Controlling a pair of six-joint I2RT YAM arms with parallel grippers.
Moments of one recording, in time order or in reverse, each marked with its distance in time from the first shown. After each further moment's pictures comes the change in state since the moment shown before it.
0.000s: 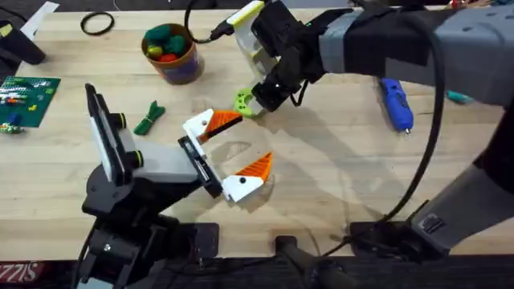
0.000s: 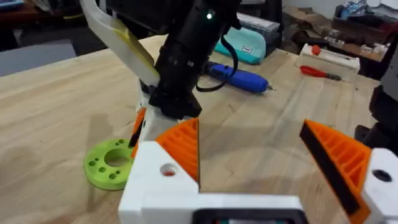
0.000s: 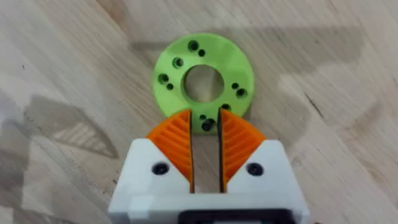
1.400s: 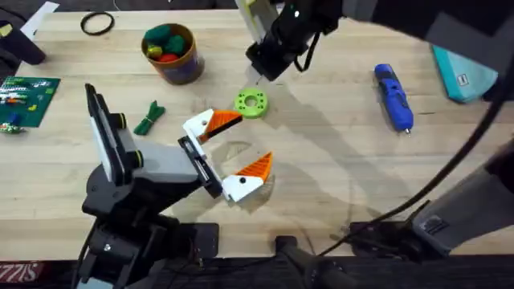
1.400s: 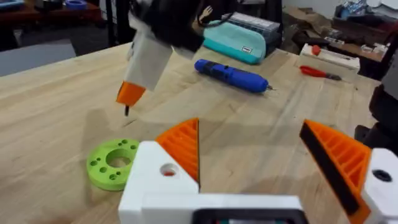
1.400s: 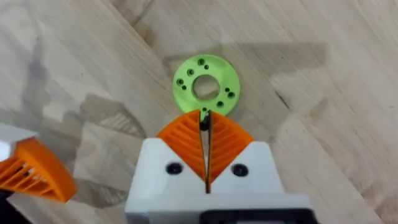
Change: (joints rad) left arm 0.000 0.000 0.000 0.000 0.000 0.000; right arm 0.000 -0.037 0.328 -0.333 -0.001 0.000
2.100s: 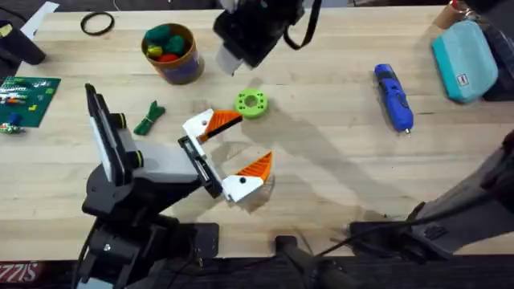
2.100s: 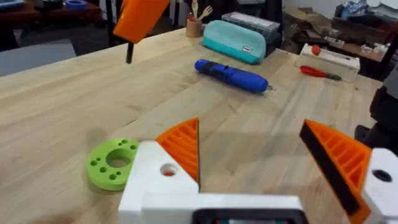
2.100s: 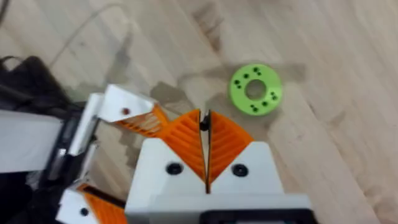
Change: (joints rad) left arm 0.000 0.000 0.000 0.000 0.000 0.000; right arm 0.150 0.000 0.383 -0.331 -0.014 0.022
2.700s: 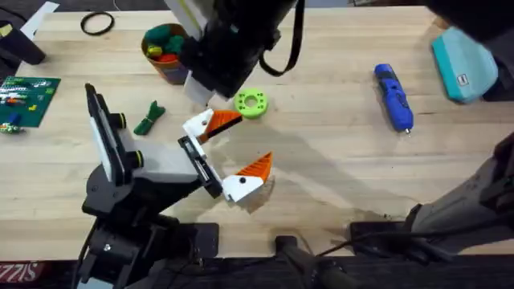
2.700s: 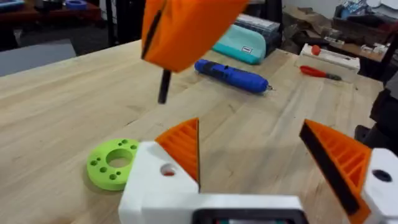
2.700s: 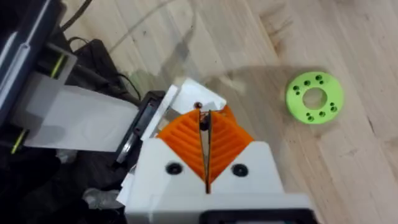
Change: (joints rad) left arm 0.000 0.000 0.000 0.000 0.000 0.000; right arm 0.129 0.000 0.036 -0.043 -0.088 0.054
